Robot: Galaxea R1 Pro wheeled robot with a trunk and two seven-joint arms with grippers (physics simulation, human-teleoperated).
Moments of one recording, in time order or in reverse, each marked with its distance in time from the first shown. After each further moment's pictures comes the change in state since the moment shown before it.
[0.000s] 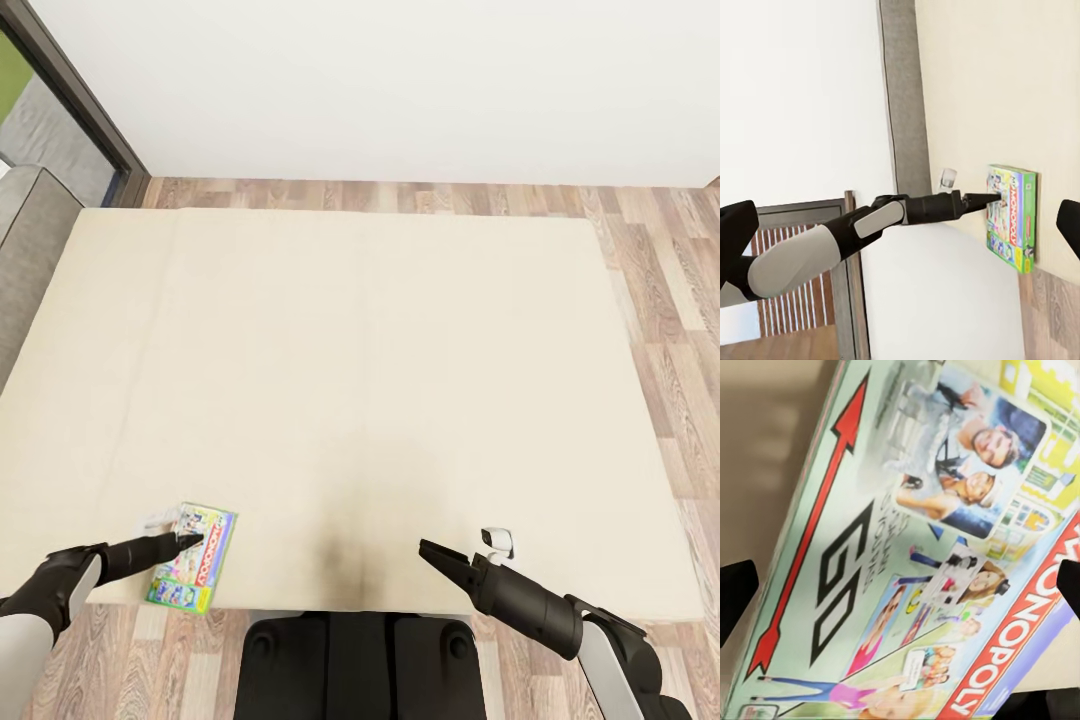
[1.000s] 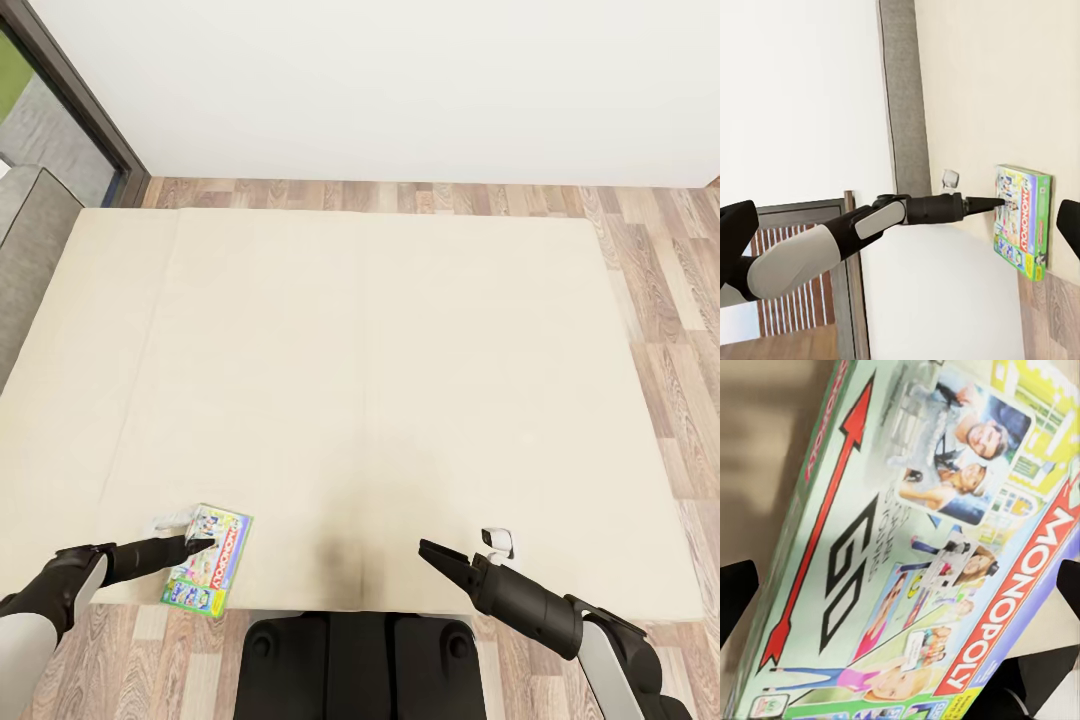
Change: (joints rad) left arm 0.000 -0.002 -0.065 0.000 0.000 0.010 -0.103; right arm 0.000 -0.001 0.000 0.000 0.000 0.000 0.000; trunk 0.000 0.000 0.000
